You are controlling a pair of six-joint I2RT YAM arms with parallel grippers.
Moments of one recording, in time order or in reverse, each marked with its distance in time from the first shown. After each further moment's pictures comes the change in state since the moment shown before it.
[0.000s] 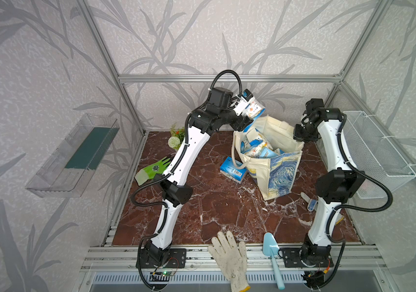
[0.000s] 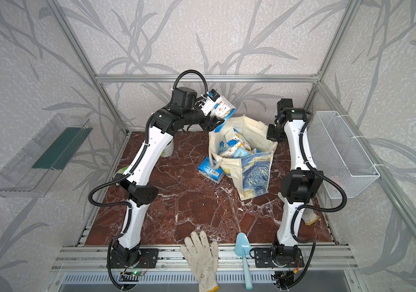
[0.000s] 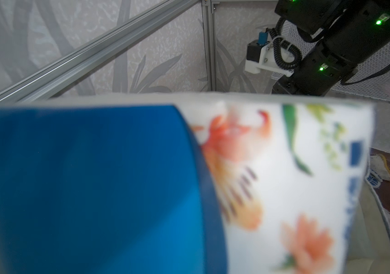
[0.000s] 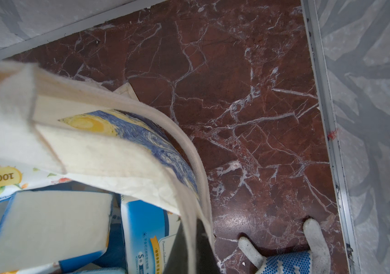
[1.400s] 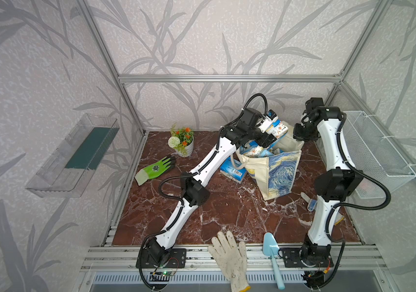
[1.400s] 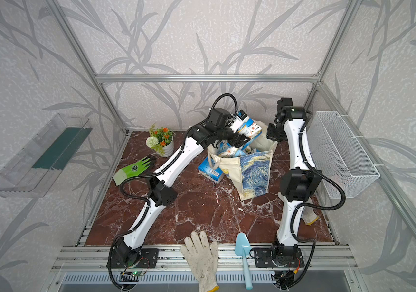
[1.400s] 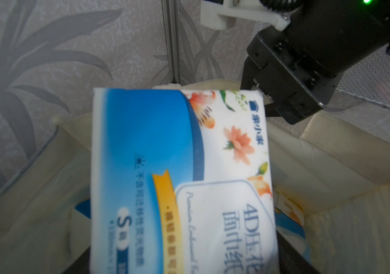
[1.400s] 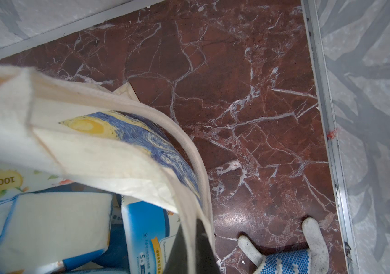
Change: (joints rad) left arm -0.145 0.238 0.040 0.126 -0.035 -0.145; right arm 0.000 0.038 0.075 -0.044 0.002 0.000
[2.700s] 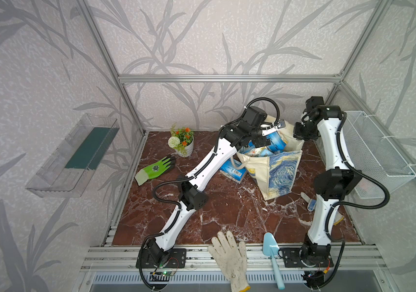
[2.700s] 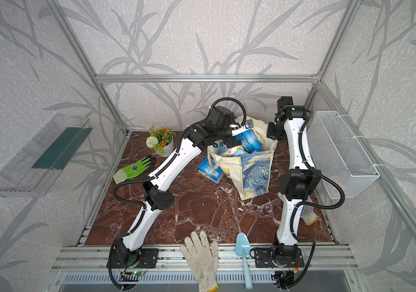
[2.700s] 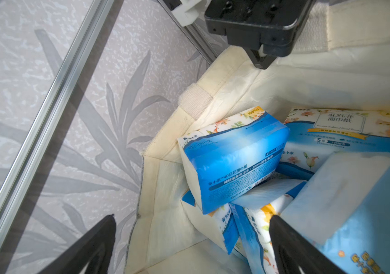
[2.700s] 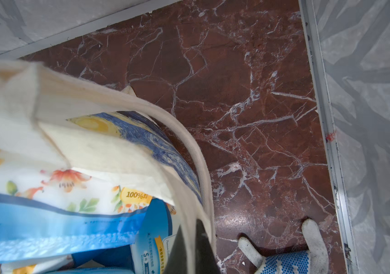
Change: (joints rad) left arm -0.055 -0.101 -0.022 -0.063 -0.311 0.639; right arm 0.000 0.020 0.048 -0.023 -0.001 0.001
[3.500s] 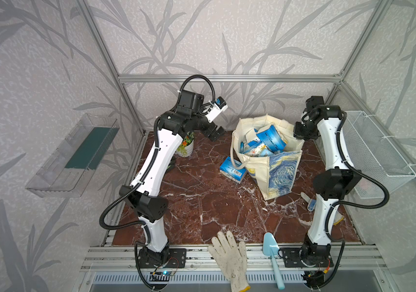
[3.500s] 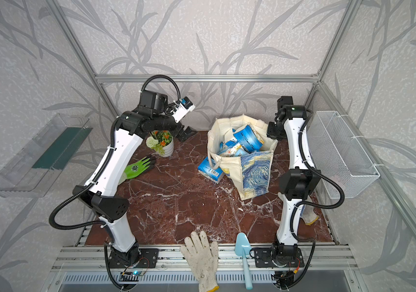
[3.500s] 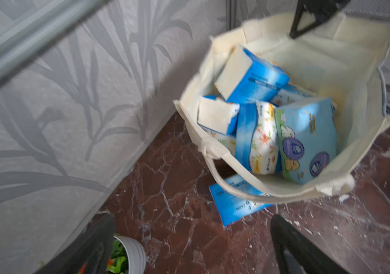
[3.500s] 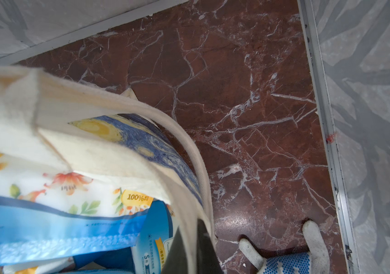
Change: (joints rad) left arm 0.393 -0.591 -0.693 -0.150 0.388 -0.259; right arm 0.000 0.010 0.017 0.000 0.000 0.006
